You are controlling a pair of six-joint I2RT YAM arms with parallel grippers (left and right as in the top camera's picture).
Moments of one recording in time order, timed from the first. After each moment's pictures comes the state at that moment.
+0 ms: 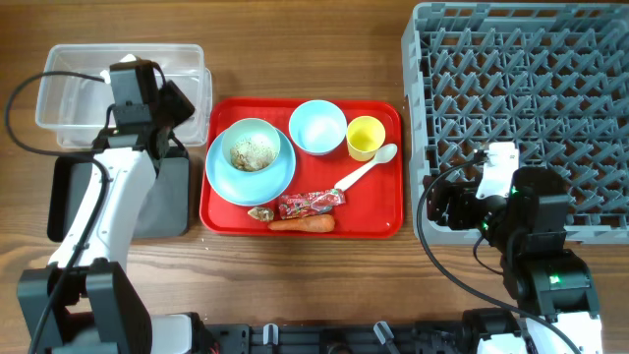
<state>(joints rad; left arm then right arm) 0.06 1.55 1.07 -0.35 -0.03 -0.52 0.07 0.74 0.70 -0.67 -0.21 0.13</state>
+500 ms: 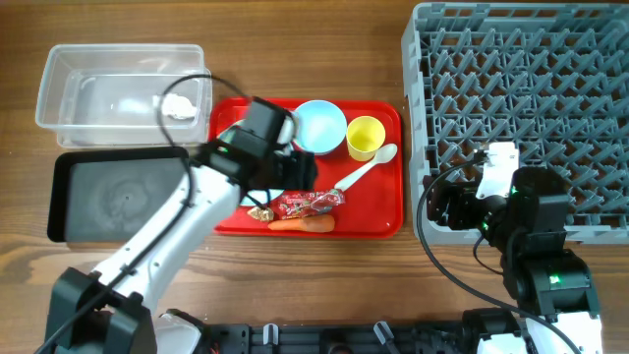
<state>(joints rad) -0.52 1.51 1.07 -0.69 0.21 -0.34 0.07 0.74 0.70 -0.67 -0.21 0.13</state>
